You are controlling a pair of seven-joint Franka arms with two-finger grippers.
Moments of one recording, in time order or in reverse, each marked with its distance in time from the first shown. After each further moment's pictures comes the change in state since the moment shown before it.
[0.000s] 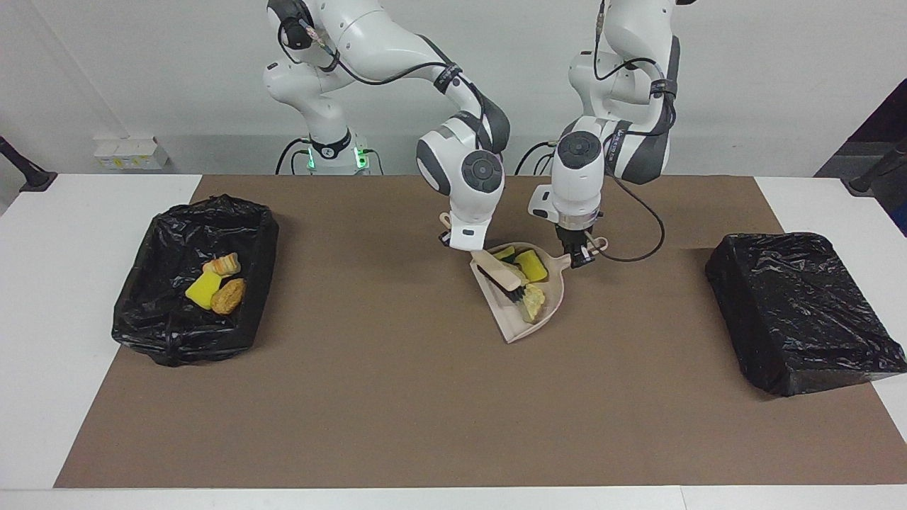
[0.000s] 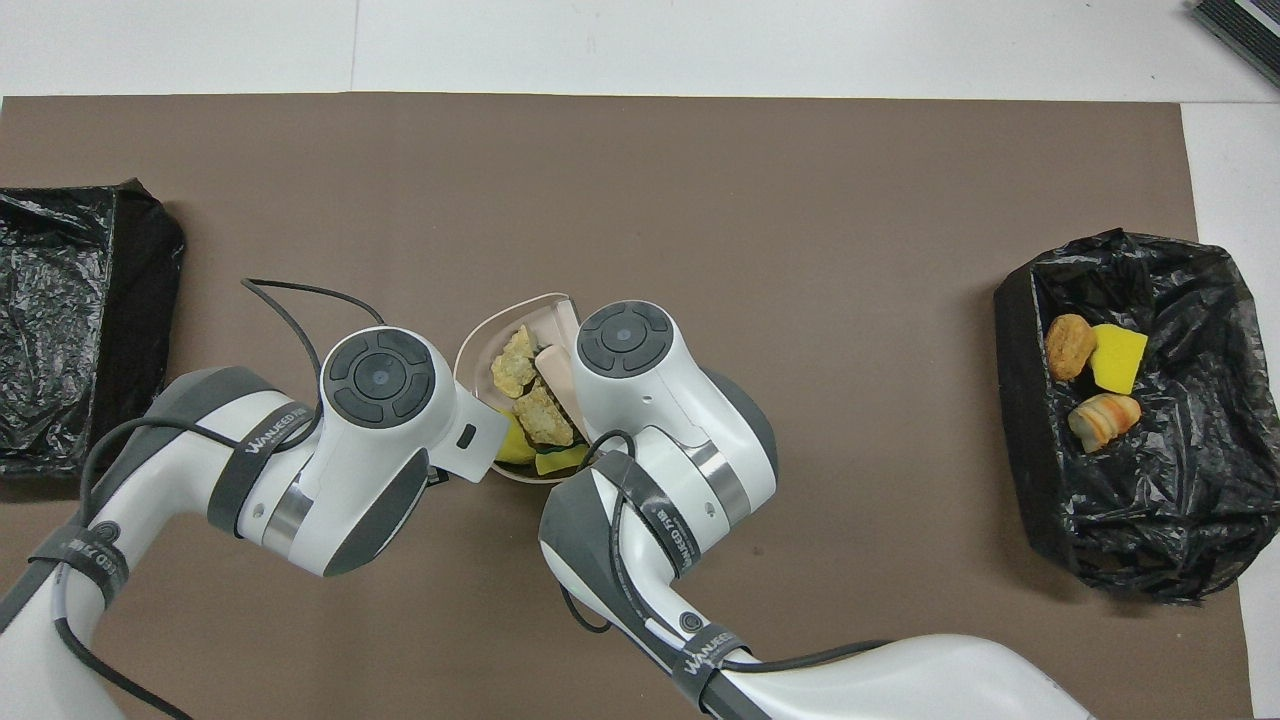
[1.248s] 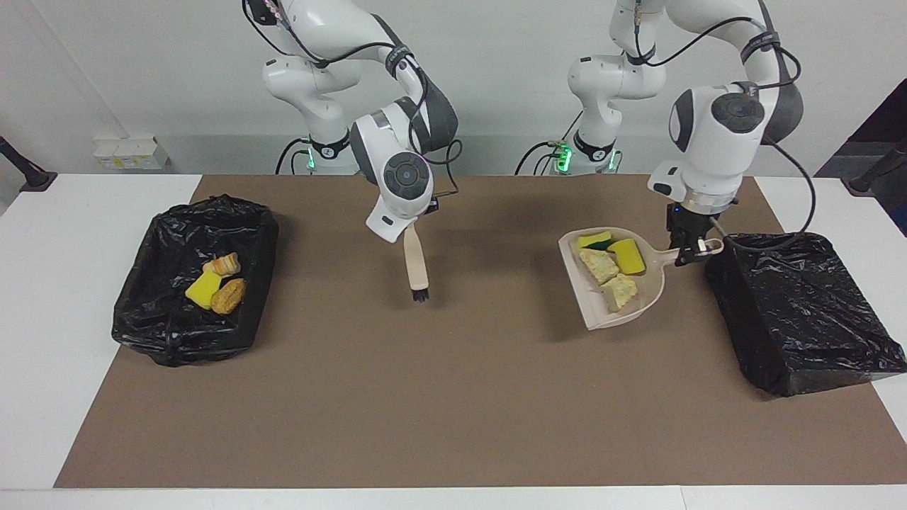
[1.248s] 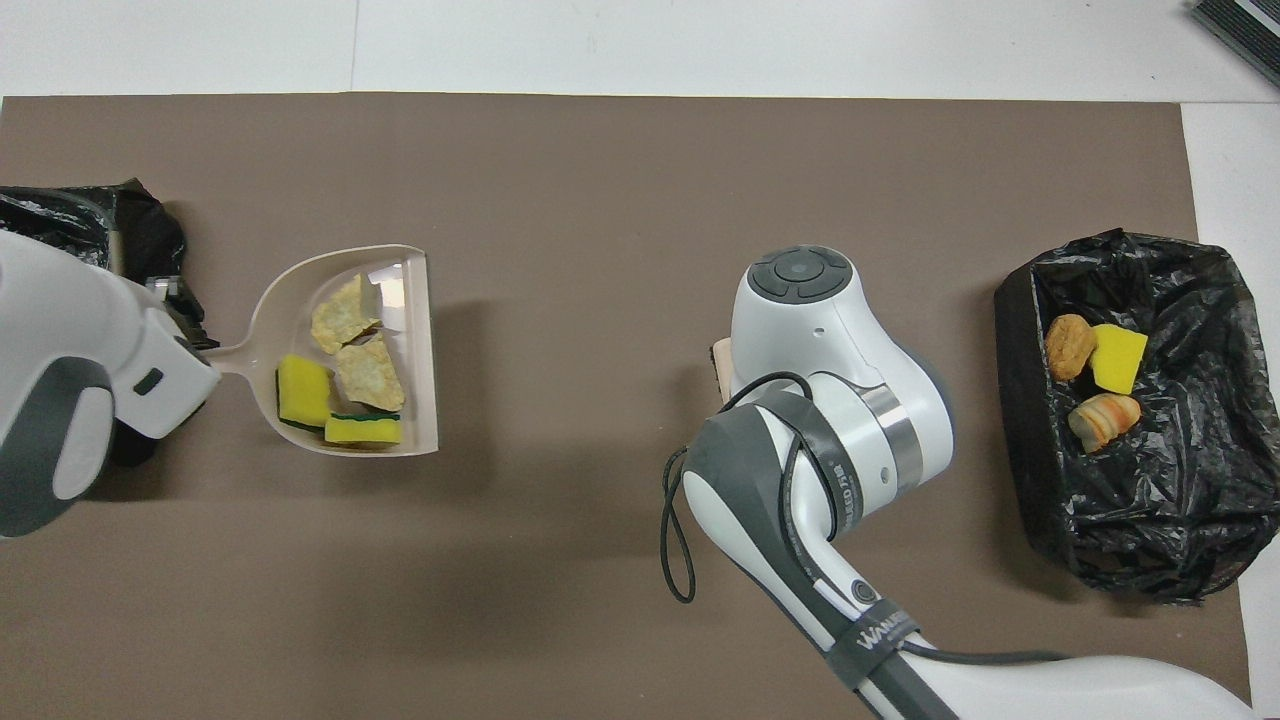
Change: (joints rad) left arm 0.387 -0.118 0.012 0.123 -0.018 -0.091 0.631; right arm -0.183 -0.168 0.001 -0.106 0.028 -0.287 0.324
